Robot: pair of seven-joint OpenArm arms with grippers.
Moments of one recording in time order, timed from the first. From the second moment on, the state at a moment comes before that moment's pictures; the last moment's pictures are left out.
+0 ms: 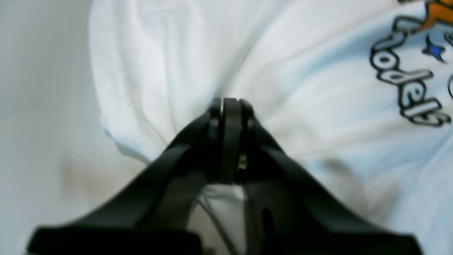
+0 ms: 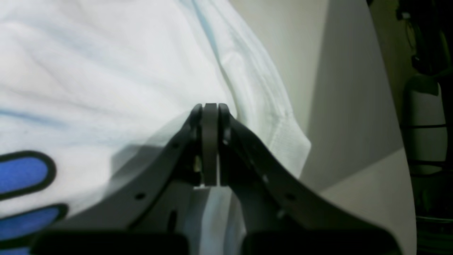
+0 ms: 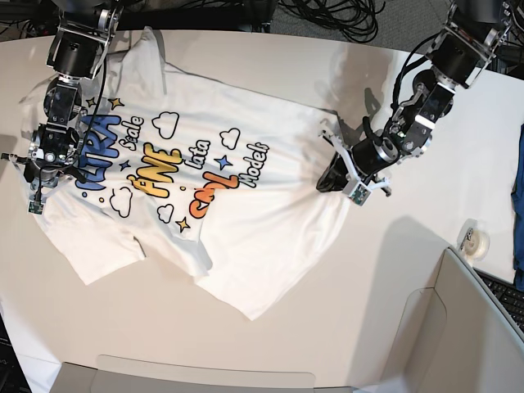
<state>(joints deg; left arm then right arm) -7.7 -33.0 38.3 68.5 -31.7 -18.7 7.8 11.0 14.1 21.9 71.3 -16.5 -2.2 -41.7</state>
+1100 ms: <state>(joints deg) 13.3 -31.4 -4.9 102.3 -26.2 -19.6 36.3 -14.1 -0.2 9.8 110.4 -16.3 -2.0 -43.4</state>
